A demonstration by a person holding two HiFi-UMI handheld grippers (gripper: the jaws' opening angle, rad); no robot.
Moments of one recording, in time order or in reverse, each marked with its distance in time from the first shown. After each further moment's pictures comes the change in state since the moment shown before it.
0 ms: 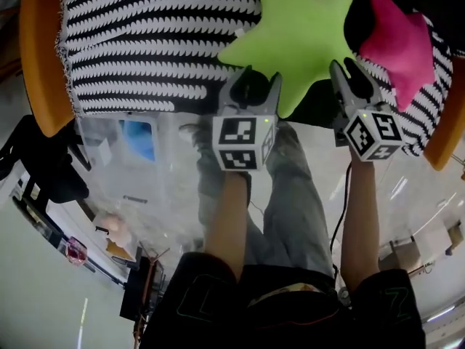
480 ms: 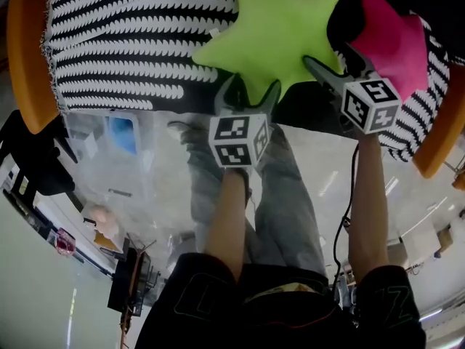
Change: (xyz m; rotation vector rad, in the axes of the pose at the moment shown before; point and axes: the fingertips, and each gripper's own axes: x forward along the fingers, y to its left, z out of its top) left arm 0.043 -0.034 -0.047 -0.132 0.078 0.038; right arm 0.044 -0.045 -0.021 -0.116 0.237 0.212
